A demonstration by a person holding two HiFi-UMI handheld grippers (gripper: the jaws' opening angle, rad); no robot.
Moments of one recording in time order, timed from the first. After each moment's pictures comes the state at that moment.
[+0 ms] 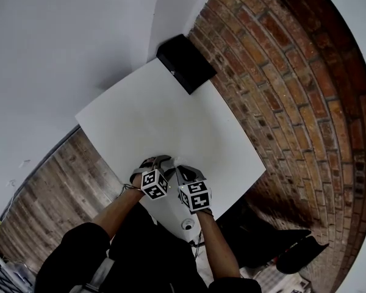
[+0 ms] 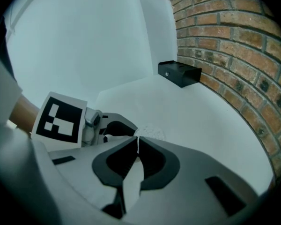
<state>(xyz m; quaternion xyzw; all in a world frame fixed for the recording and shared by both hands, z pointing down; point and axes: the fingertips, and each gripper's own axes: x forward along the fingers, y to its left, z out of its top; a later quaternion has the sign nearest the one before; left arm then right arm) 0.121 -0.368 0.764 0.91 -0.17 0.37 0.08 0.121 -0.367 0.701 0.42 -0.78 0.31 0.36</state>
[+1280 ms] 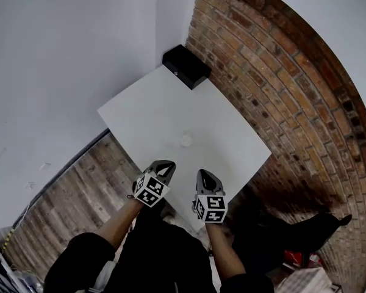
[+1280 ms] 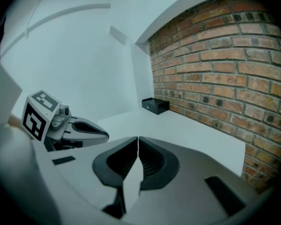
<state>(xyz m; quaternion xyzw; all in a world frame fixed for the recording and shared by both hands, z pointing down) 0.078 -0.264 0.631 0.91 -0.29 0.27 0.10 0.169 -0.242 0.594 0.57 -0.77 0.20 0.18</state>
